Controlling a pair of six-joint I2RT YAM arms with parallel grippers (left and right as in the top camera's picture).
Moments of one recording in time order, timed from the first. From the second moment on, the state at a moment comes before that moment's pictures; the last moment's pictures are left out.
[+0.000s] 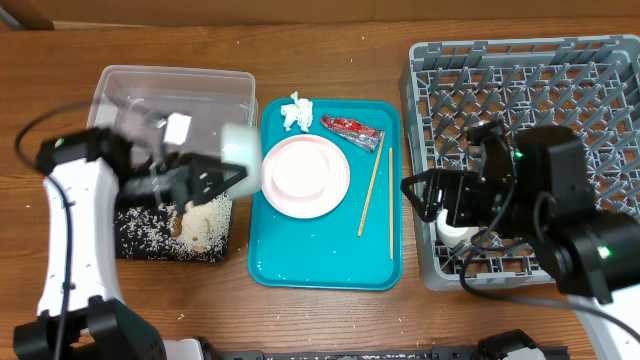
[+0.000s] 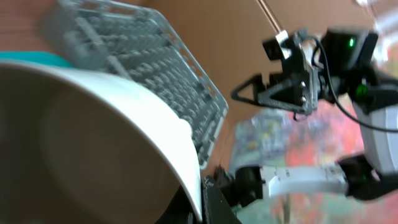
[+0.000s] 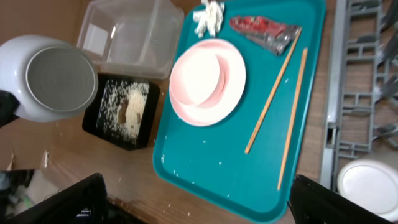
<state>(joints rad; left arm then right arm) 0.23 1.55 1.36 -1.64 1.40 0.98 0.26 1.04 1.27 -1.07 -0.42 0.39</state>
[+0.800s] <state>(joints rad) -0.50 1.55 1.57 -1.06 0.45 -0.34 0.26 0.92 1.28 -1.23 -0.08 0.57</state>
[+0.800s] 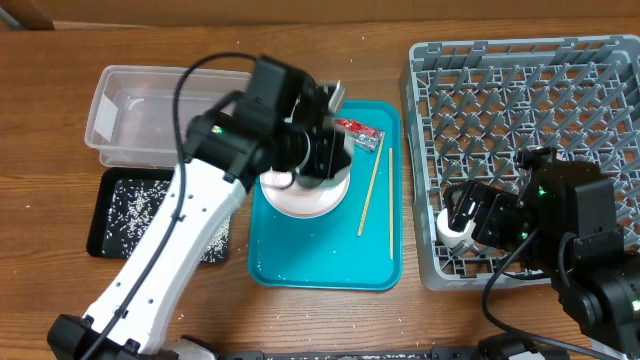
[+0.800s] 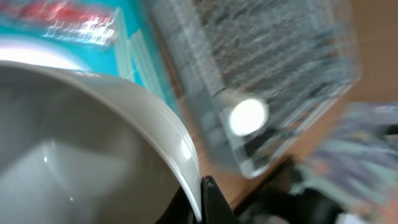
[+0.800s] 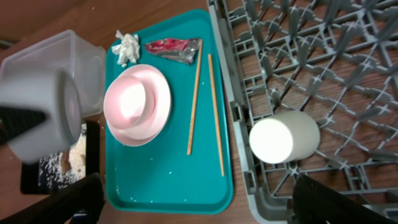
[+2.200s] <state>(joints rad) -0.56 1.65 1.47 -0.73 -0.14 -0.36 0.26 0.92 1.28 -1.24 -0.05 0.57</state>
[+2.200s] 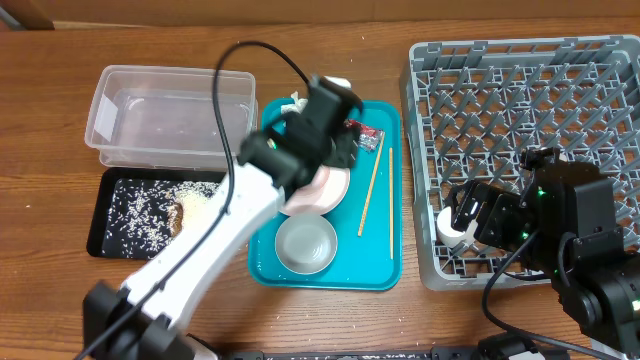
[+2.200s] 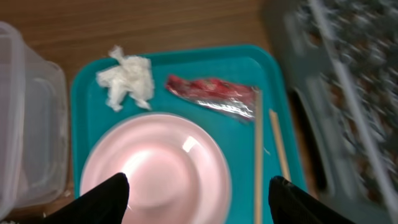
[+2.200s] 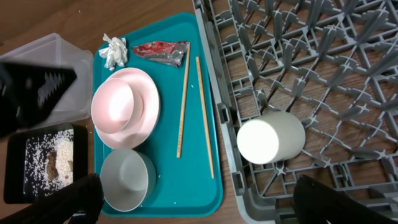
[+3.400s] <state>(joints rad) -0.35 2.19 1.64 -0.50 -0.04 -0.24 0.26 0.86 1.28 -1.14 0.01 0.54</state>
